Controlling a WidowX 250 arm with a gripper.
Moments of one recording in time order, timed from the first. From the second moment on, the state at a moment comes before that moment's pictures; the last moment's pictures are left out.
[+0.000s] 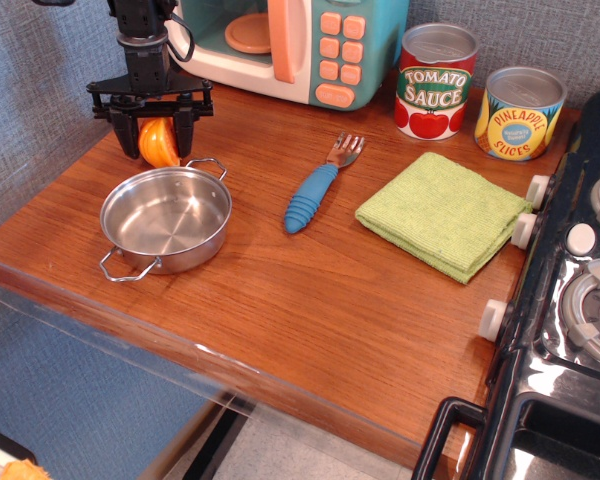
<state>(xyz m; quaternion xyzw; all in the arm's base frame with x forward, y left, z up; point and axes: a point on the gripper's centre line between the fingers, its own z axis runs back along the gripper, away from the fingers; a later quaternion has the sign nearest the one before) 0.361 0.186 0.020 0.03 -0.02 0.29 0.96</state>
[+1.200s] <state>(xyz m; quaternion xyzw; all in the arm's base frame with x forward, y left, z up) 0.385 0.013 0.101 -0.04 -0.13 0.09 0.99</state>
